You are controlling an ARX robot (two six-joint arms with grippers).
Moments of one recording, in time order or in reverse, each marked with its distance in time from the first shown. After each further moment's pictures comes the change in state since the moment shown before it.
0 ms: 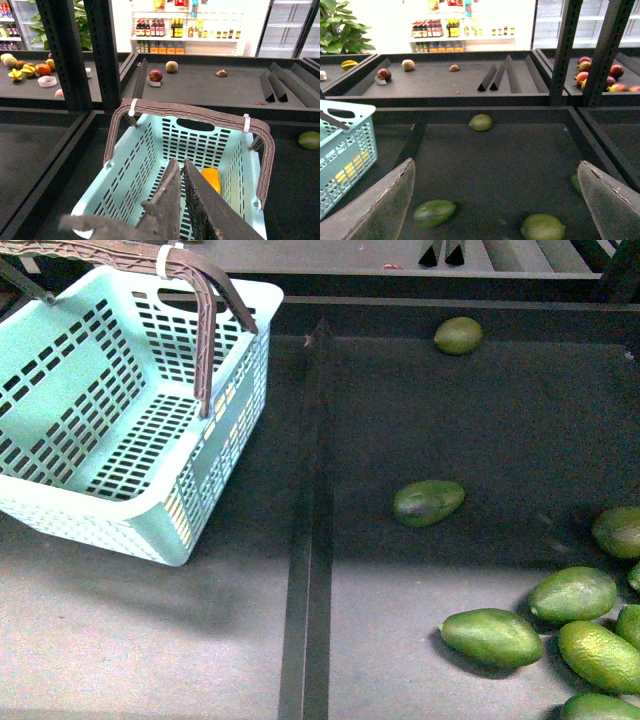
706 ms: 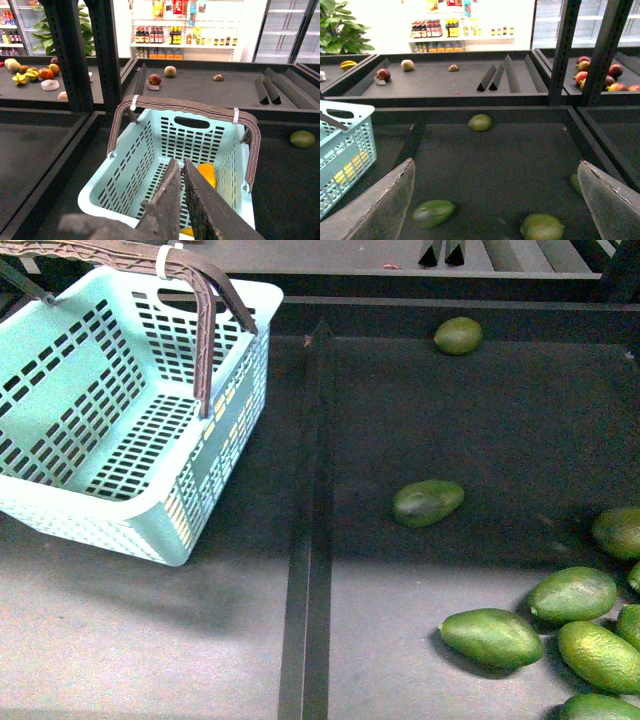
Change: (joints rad) left arm 0.000 -0.492 -0.082 -0.386 0.002 0.000; right arm 0.000 0.000 0.000 0.000 0.000 0.000
